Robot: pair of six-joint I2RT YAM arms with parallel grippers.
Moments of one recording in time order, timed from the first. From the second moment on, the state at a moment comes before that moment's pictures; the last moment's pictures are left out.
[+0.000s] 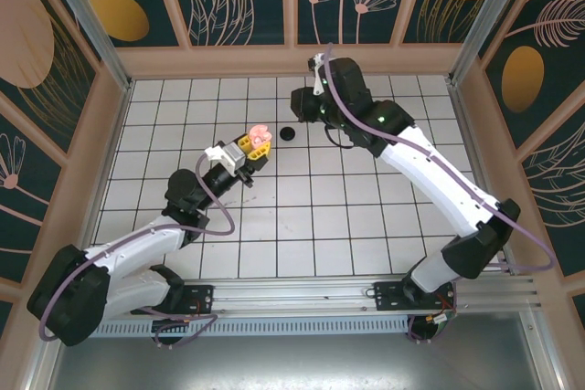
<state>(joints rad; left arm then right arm) -0.61 1.14 0.45 0.99 0.31 0.07 0.76 1.51 1.69 -0.65 0.06 0.46</state>
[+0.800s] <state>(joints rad) -0.61 1.25 0.56 1.01 0.42 0.03 0.87 1.21 1.29 -0.24 -0.06 0.42</state>
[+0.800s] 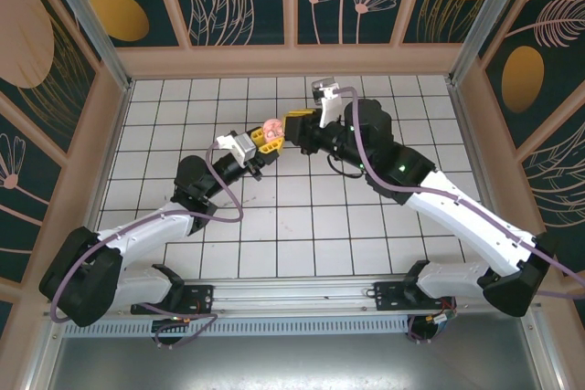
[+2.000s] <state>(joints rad) -0.61 1.26 0.57 1.01 0.44 0.02 0.89 1.26 1.23 -0.14 -0.05 0.42</state>
